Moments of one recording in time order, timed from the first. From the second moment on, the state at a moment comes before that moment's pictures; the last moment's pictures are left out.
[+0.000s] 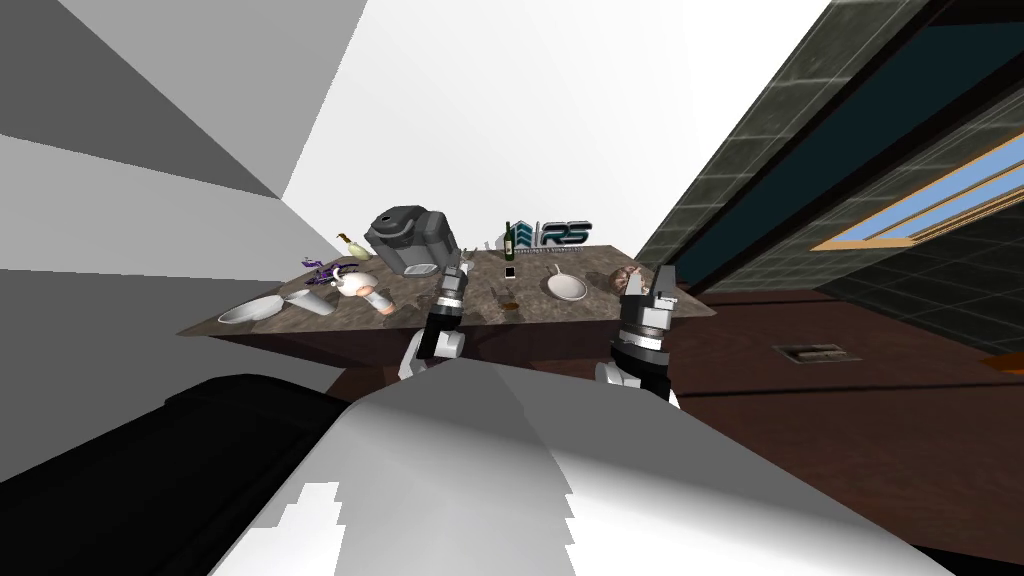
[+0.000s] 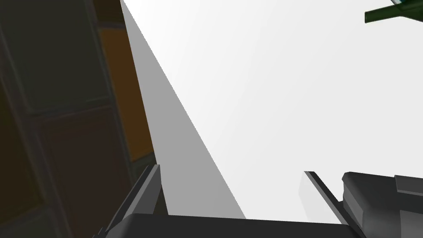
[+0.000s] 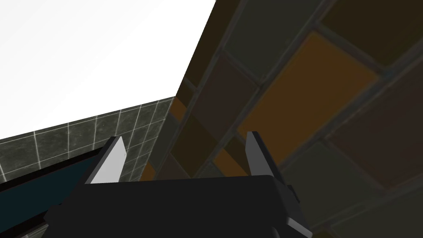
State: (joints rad) left arm 0.37 0.11 -0.03 -2.29 -0.08 -0.20 -0.07; right arm 0.49 0.04 0.05 -2.25 0.08 -0.58 0.14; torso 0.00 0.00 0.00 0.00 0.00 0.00
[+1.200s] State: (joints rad) left arm 0.21 0.19 0.03 -2.22 -0.02 0.11 0.01; right arm 0.49 0.04 0.05 -2.25 0.08 -0.58 0.14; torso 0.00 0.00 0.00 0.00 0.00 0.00
